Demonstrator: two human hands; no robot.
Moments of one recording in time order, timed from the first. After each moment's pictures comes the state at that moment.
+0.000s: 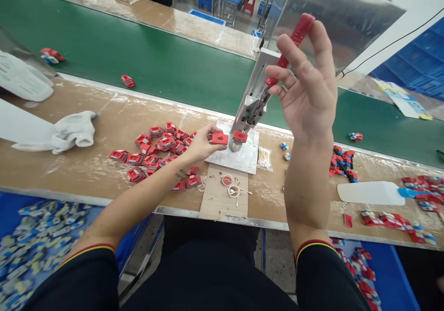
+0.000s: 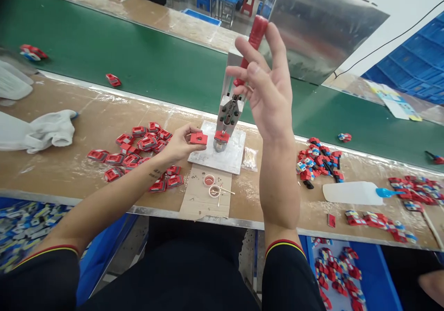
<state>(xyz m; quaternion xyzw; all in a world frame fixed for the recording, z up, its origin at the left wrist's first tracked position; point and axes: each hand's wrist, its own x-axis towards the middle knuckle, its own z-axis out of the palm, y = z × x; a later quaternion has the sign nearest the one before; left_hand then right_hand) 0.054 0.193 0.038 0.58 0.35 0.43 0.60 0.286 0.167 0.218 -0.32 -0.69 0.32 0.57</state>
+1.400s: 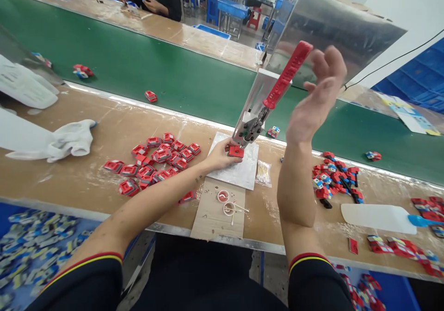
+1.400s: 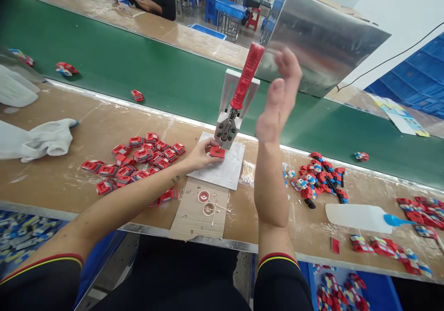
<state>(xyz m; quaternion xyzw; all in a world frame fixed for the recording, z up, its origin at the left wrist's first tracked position) 0.112 0.208 0.024 0.60 0.33 0.39 0.62 0.320 0.230 0.171 -0.36 -0.63 -0.04 0.68</state>
